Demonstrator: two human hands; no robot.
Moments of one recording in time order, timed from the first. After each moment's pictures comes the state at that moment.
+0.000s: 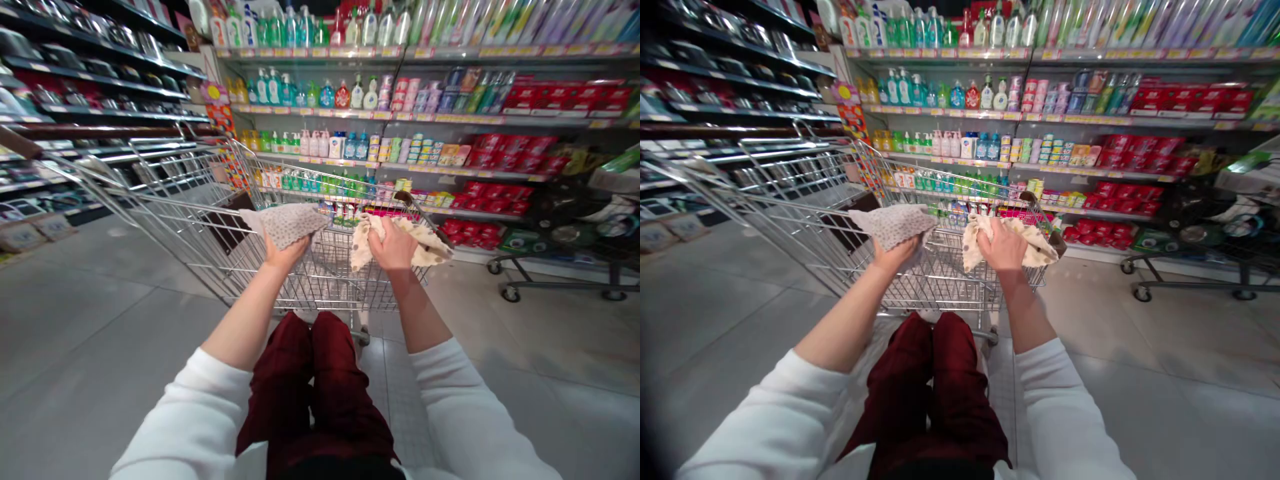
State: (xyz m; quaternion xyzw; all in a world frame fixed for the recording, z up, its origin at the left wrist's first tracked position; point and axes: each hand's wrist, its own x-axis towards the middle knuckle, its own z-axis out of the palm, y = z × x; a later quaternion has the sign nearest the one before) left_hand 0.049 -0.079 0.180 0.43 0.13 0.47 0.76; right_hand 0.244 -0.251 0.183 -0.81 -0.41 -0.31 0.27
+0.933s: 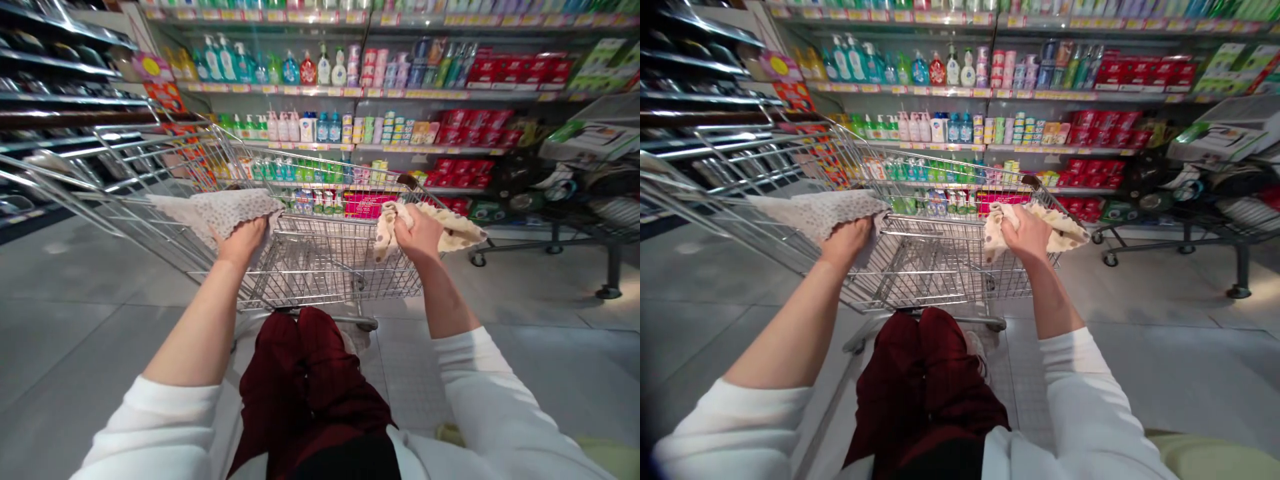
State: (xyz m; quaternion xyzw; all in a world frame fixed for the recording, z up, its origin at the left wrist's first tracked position) left_hand 0.019 -0.058 0.208 0.89 0.35 0.26 -0.09; right_hand 0.292 -0.314 0.183 -0.81 -0.37 -0.33 0.31
